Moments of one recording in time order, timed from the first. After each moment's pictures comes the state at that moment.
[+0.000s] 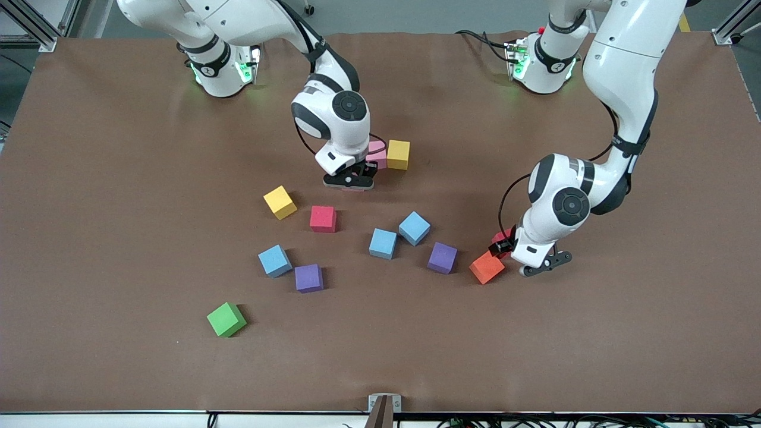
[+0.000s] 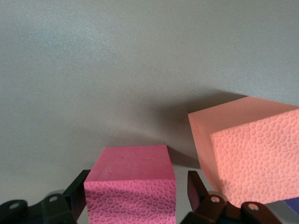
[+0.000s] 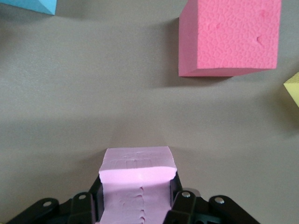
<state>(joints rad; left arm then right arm) -0.21 0.55 -0.09 -1.92 0.00 2.45 -0.64 0.61 0.49 0.25 -2.00 -0.26 2.41 1.09</state>
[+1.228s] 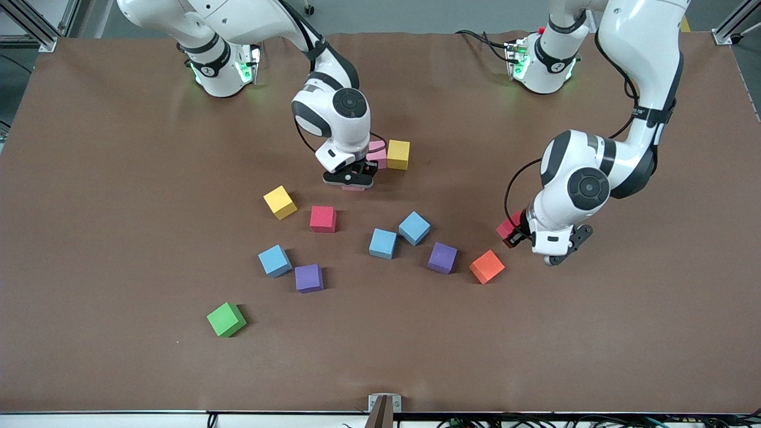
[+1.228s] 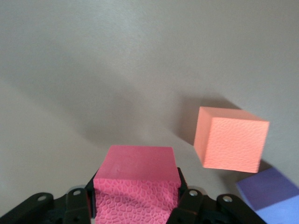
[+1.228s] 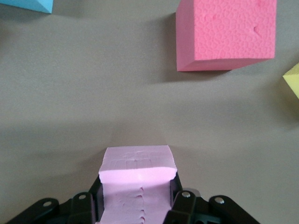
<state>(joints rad) -0.21 0.38 -0.10 -1.92 0.00 2.24 -1.06 0.62 0.48 0.25 -2.01 -0.27 2.42 1.14</state>
